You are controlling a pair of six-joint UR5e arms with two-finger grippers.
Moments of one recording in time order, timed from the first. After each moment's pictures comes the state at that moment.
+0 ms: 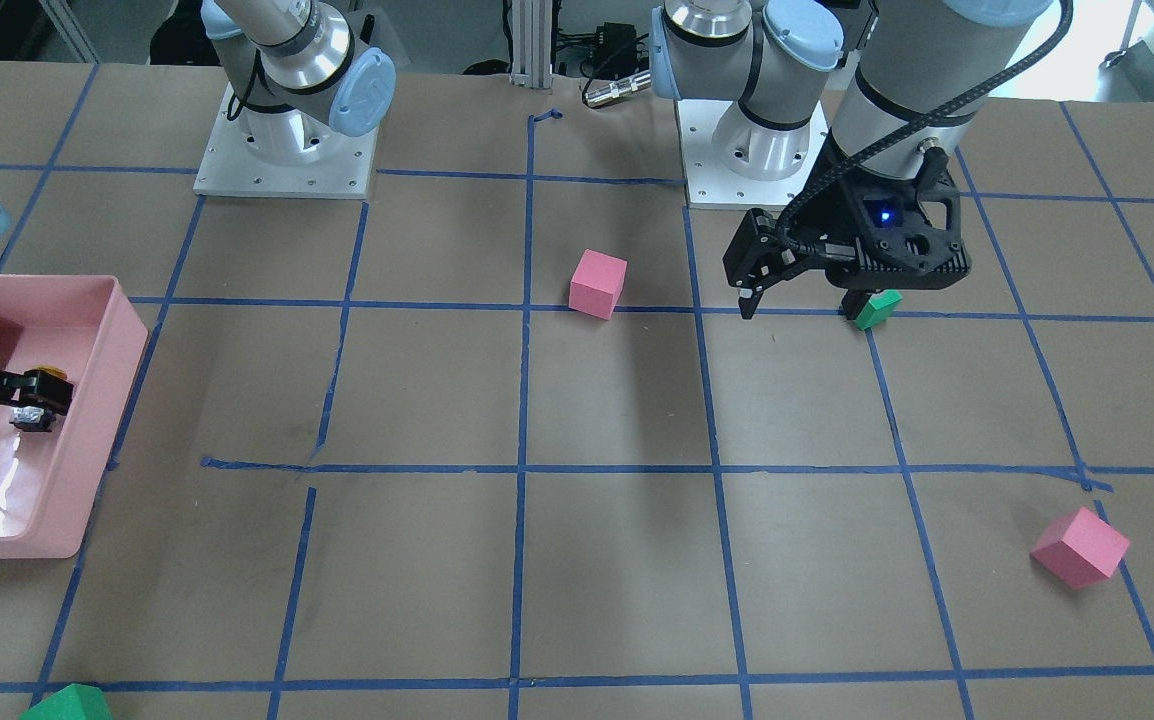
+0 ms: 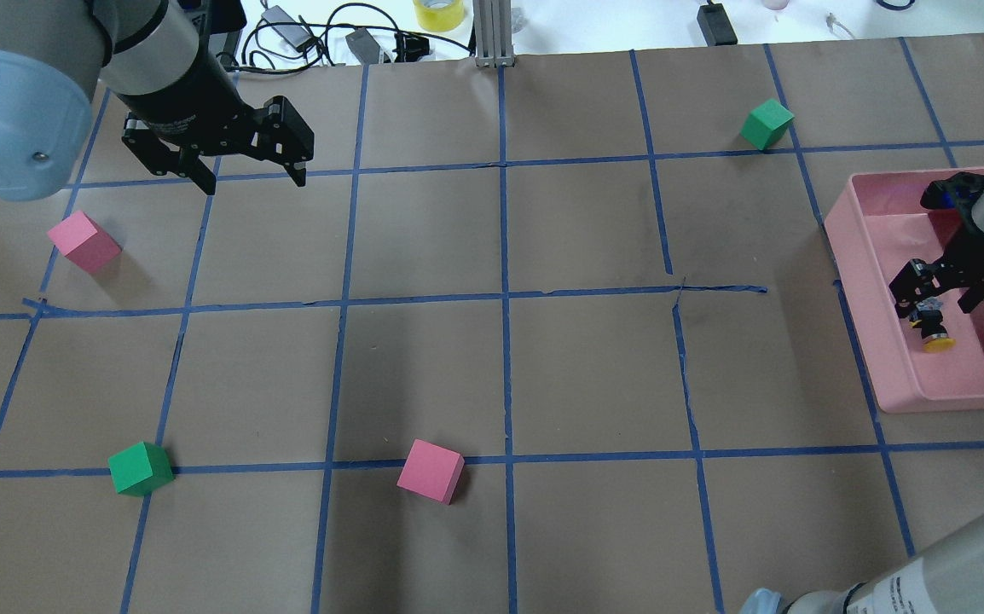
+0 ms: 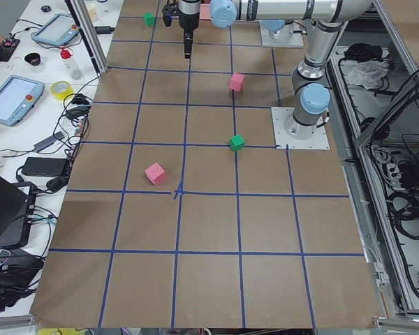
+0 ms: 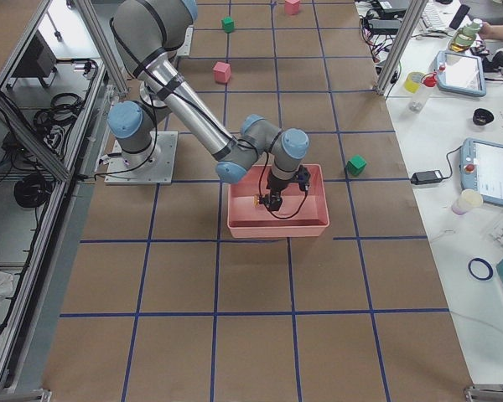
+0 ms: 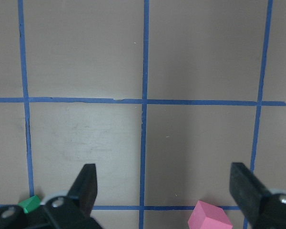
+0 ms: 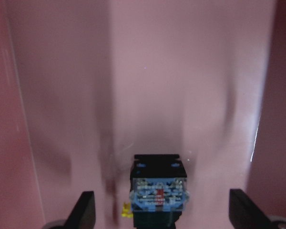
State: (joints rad) left arm -1.57 -1.62 -1.57 -1.43 1.55 -0.04; right arm 0.98 -1.17 1.88 -2.16 -1.70 -0.59
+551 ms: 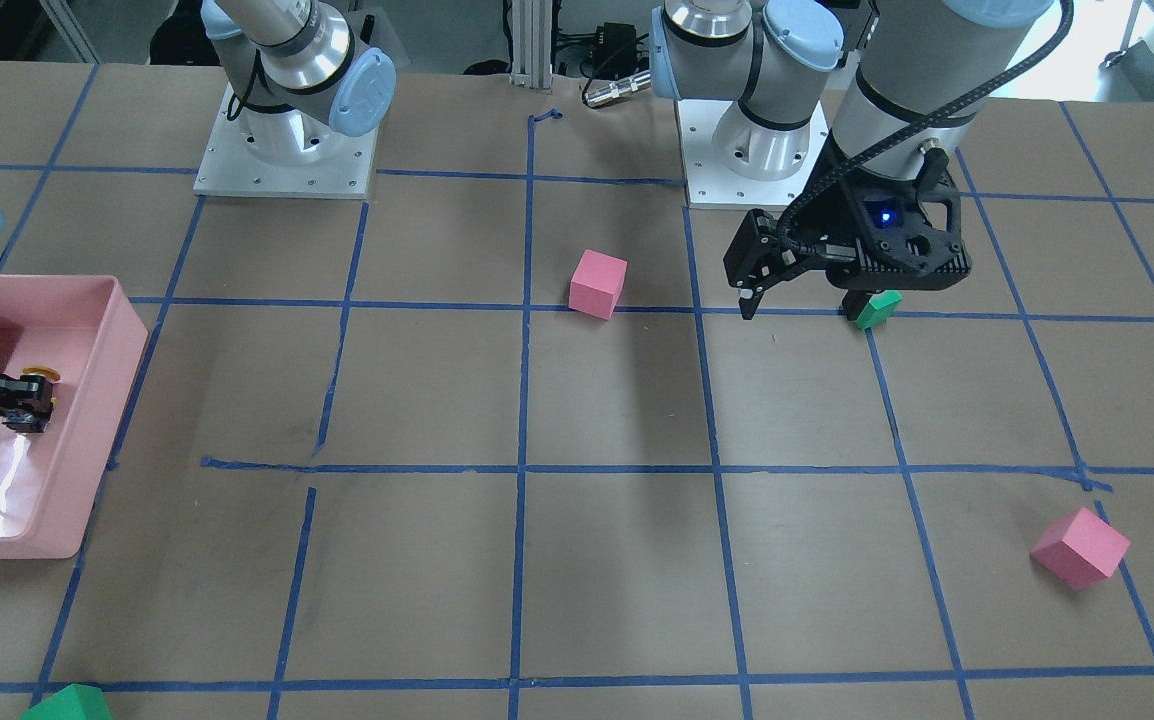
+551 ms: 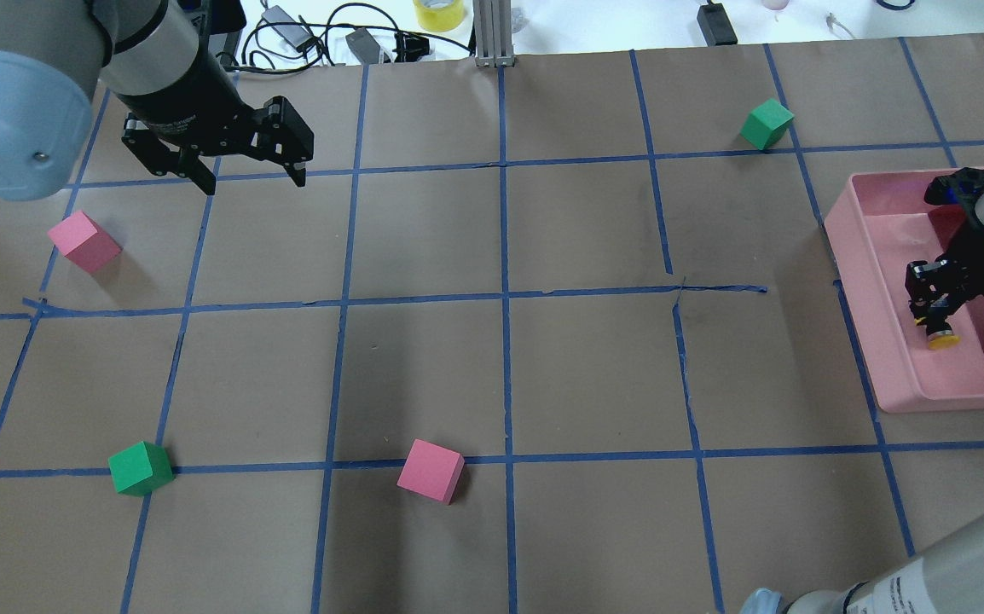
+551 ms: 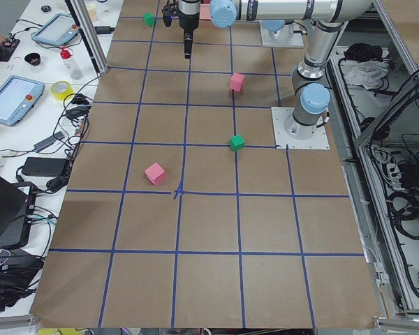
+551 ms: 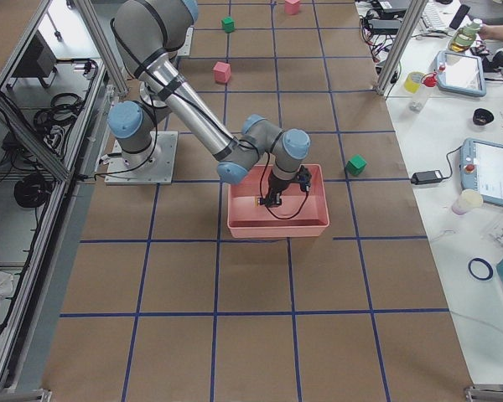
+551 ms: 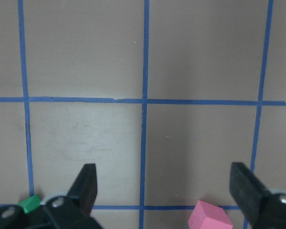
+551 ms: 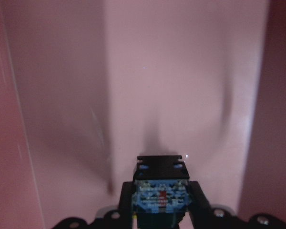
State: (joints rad) left arm -1.57 -1.62 -1.57 -1.43 1.55 -0.04; right arm 0.98 -1.18 1.86 -2.14 -1.70 -0.59
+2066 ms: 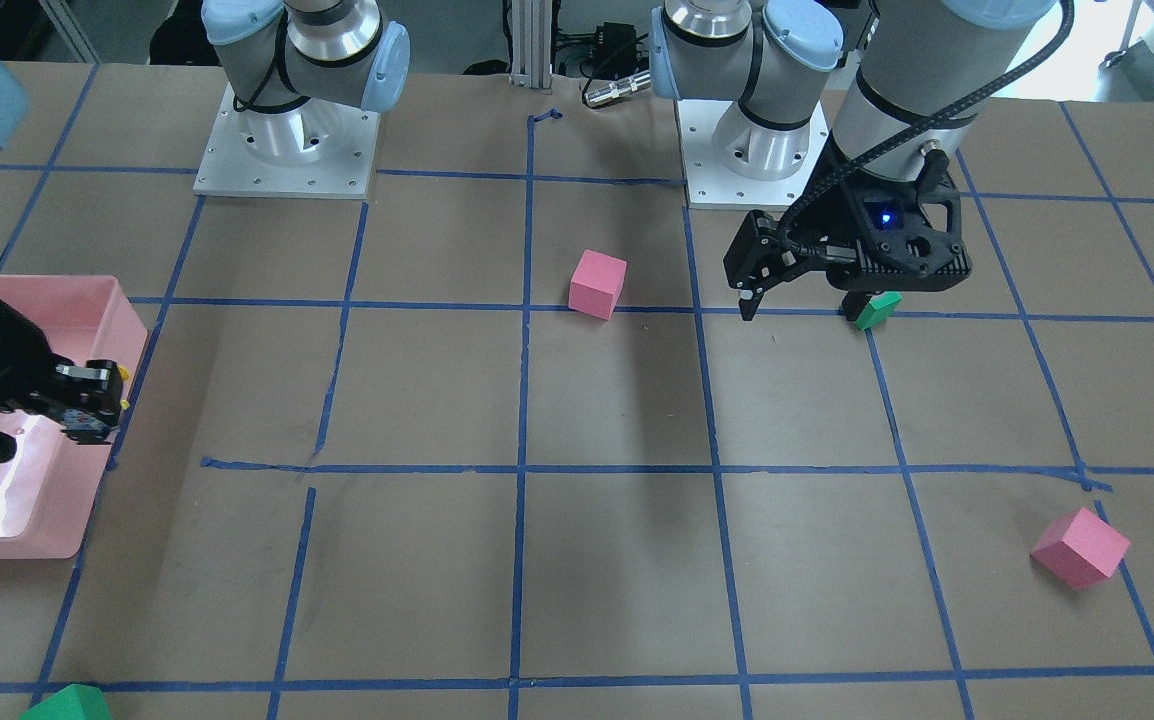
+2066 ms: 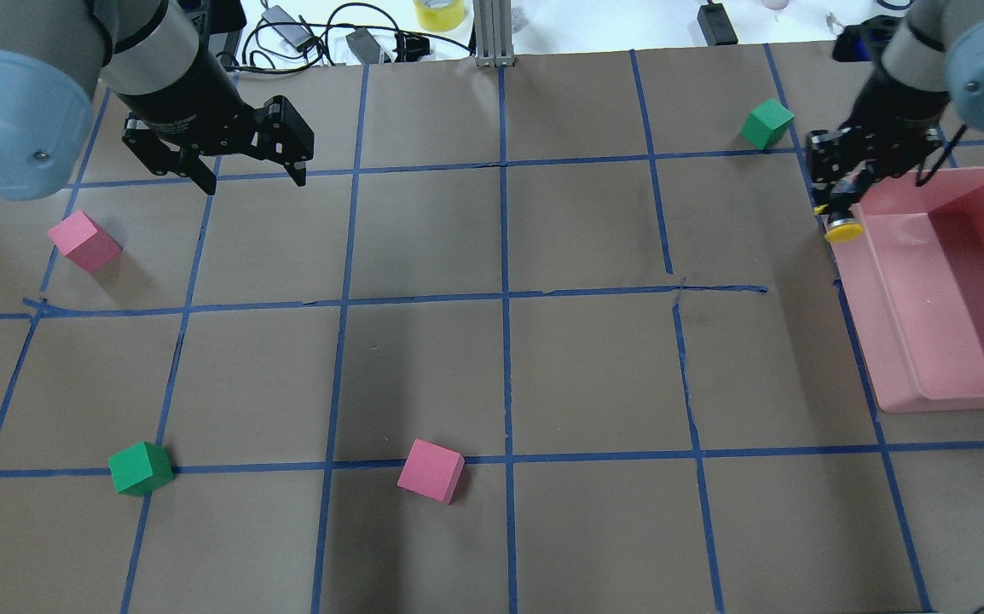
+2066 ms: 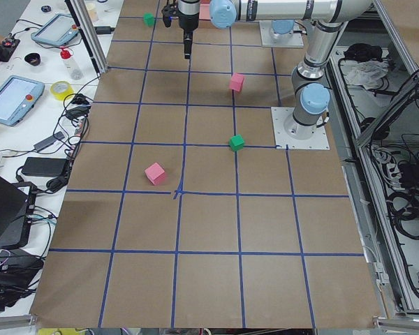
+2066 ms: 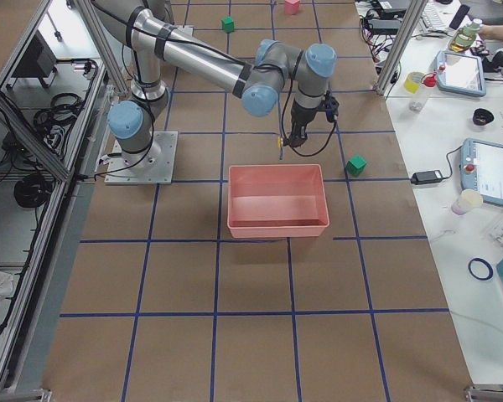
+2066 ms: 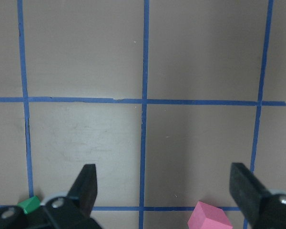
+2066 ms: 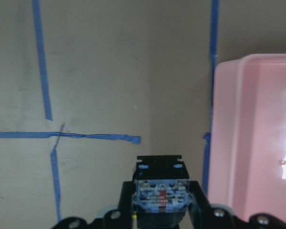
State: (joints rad) left arm -1.57 -1.62 -1.57 -1.43 1.55 -0.04; right arm 1.38 -1.30 1.58 -1.79 -1.59 -0.20
